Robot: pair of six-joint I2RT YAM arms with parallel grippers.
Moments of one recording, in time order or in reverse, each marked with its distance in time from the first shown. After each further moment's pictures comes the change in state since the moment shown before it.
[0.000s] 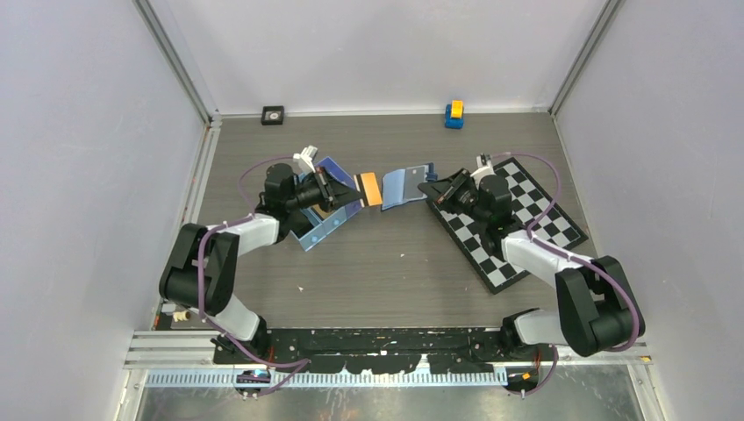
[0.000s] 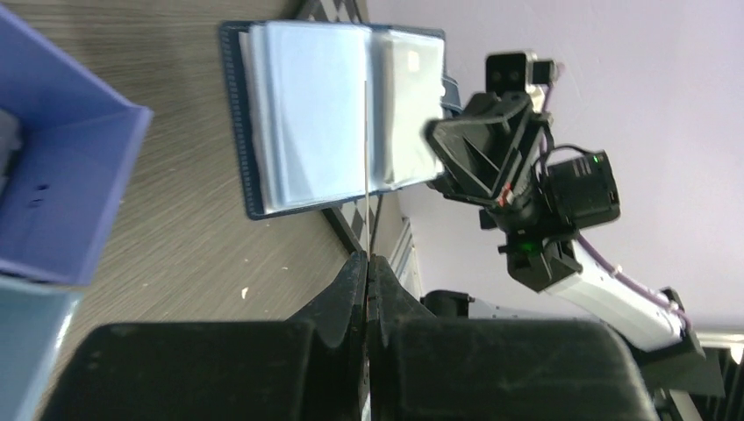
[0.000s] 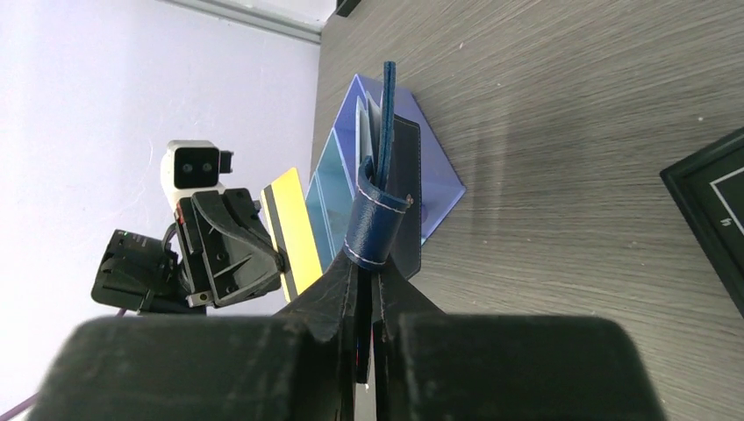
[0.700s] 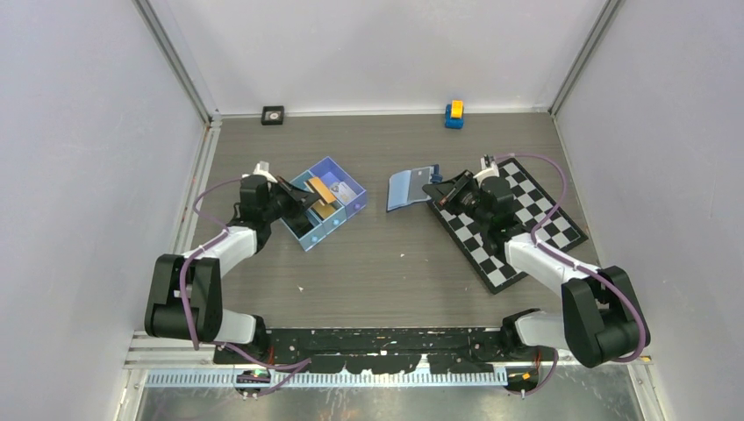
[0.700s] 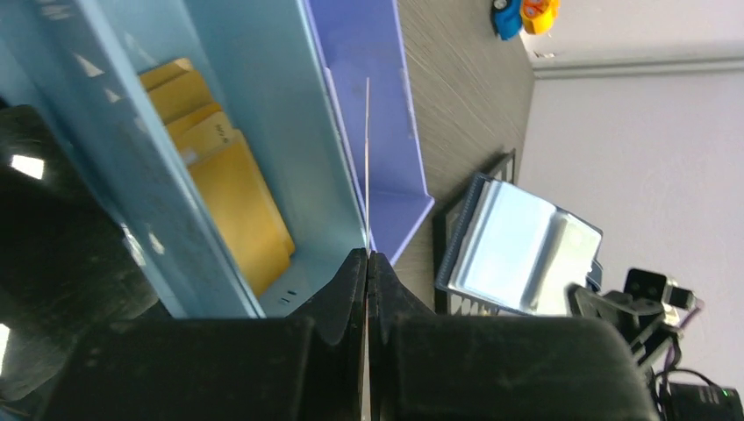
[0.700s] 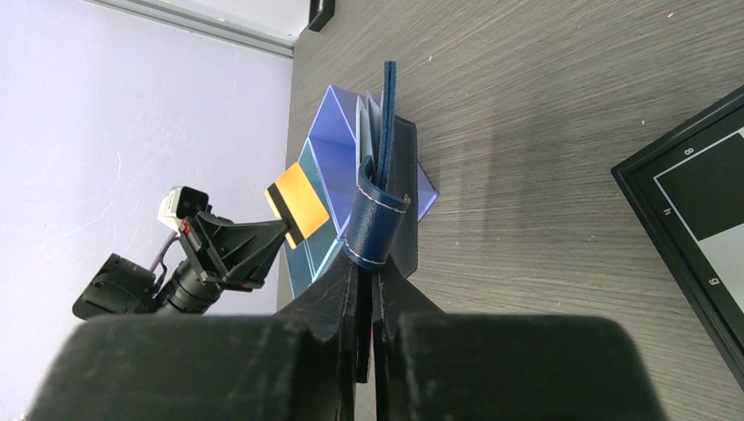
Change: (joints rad) left arm 0.179 -0.198 -0.106 -0.354 -0.412 0.114; right arm 0.000 -0.068 -0.004 -0.105 0.081 -0.054
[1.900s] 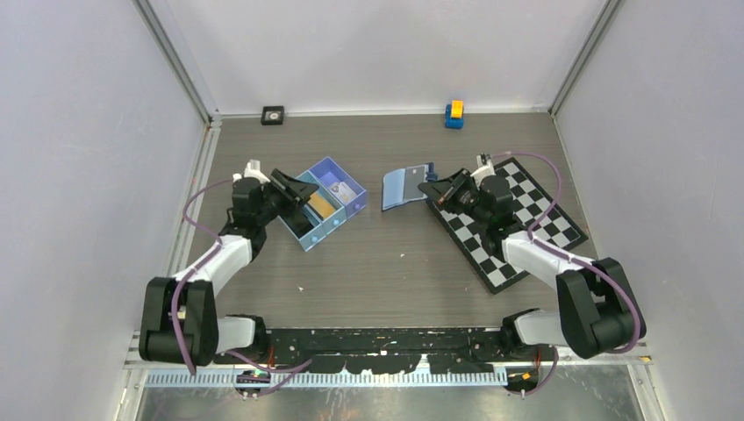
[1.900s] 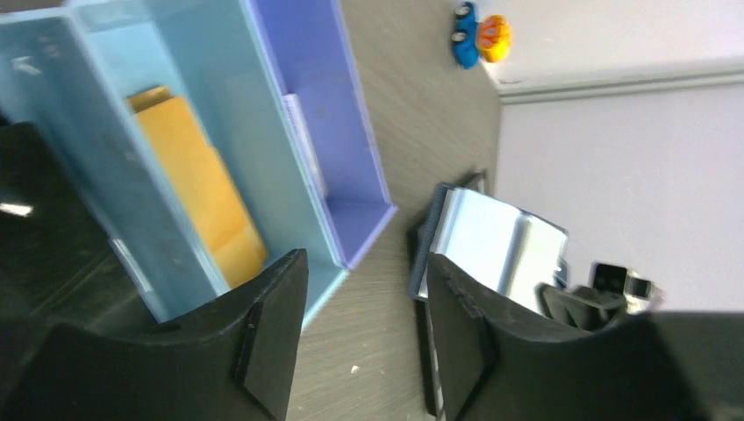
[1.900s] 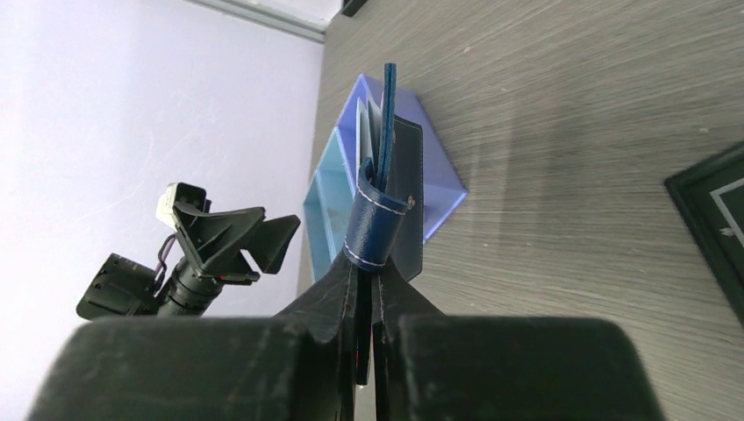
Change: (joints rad) left arm 0.011 -0.096 -0.035 -0.014 -0.069 -0.037; right arm 0.000 0.031 0.000 0.066 -0.058 0.013
